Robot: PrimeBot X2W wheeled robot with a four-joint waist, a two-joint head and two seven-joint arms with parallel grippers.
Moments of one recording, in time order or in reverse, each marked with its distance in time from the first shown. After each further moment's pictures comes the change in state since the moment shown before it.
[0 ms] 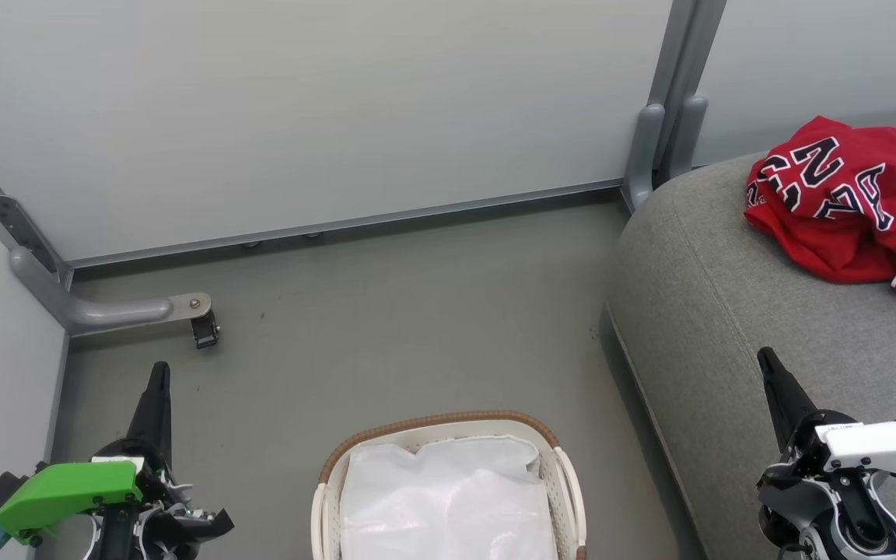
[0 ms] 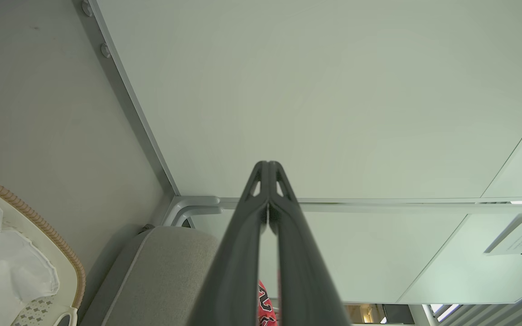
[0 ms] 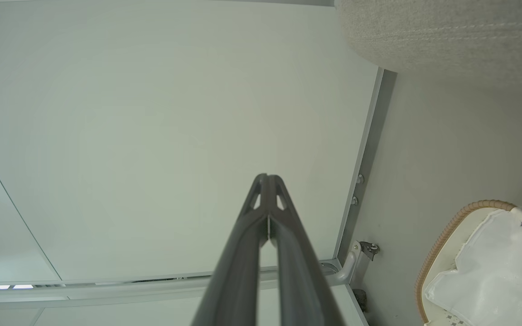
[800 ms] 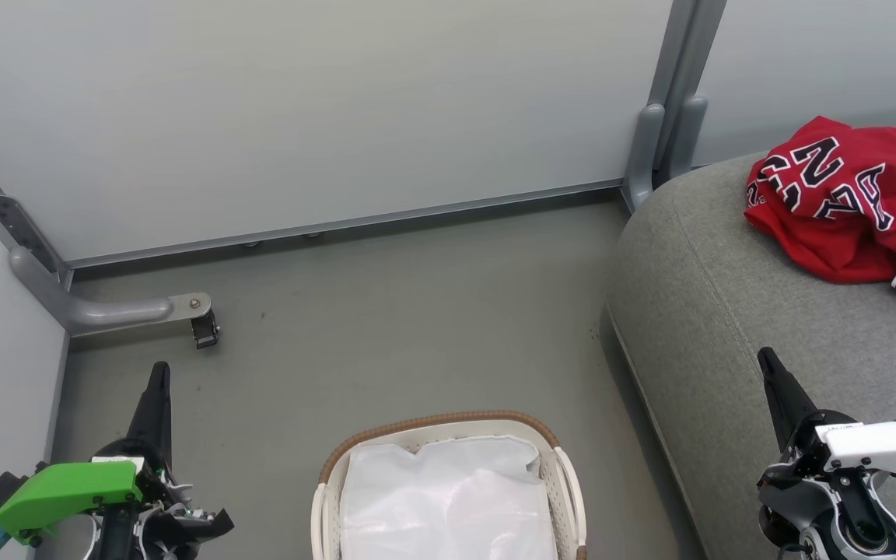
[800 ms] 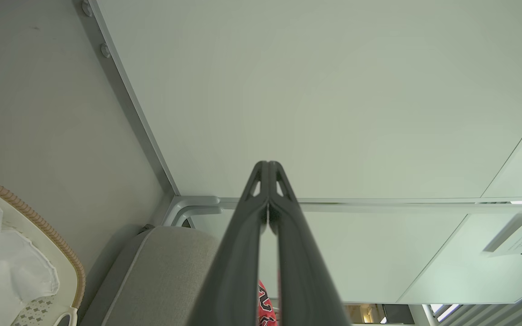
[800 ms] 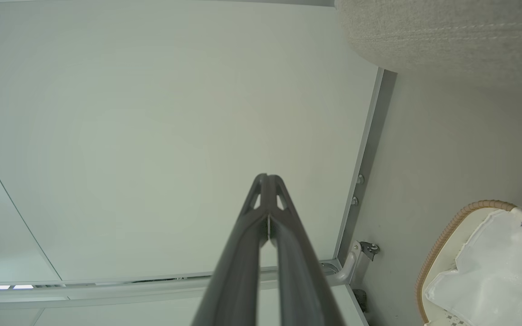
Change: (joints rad) left arm 0.000 0.000 0.000 0.000 0.000 0.000 0.000; right arm 0.000 0.001 -0.001 0.000 0.000 0.000 0.000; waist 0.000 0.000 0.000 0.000
